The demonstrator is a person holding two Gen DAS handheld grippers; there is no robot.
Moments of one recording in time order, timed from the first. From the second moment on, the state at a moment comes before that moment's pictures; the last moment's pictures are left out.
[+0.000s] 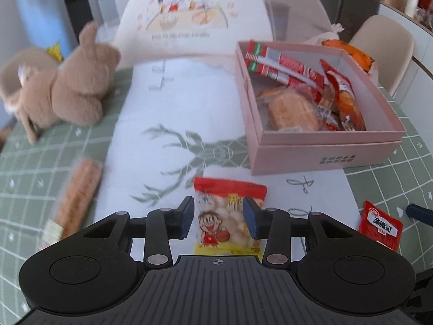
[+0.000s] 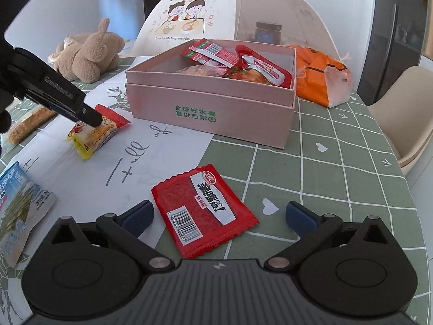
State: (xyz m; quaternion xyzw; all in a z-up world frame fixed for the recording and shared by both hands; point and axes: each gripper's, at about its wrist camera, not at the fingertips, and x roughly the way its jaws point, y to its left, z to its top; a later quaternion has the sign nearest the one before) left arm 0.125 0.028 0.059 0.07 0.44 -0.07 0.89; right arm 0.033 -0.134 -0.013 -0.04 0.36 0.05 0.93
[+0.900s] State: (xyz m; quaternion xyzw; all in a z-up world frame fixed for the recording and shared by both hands) left arm 0.151 0.033 0.031 0.07 0.49 -0.12 0.86; right arm 0.033 -0.133 -0.012 -0.04 0.36 0.06 0.93
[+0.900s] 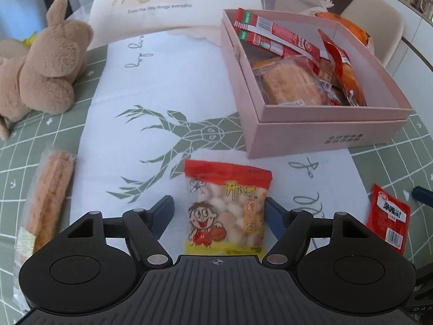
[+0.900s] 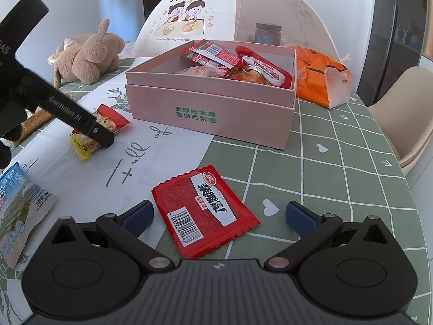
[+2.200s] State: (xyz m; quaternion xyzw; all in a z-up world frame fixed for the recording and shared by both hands) left arm 0.015 0.009 0.036 0.03 0.50 -0.11 0.86; right arm 0.054 -0.089 0.000 -0.06 0.40 0.10 0.91
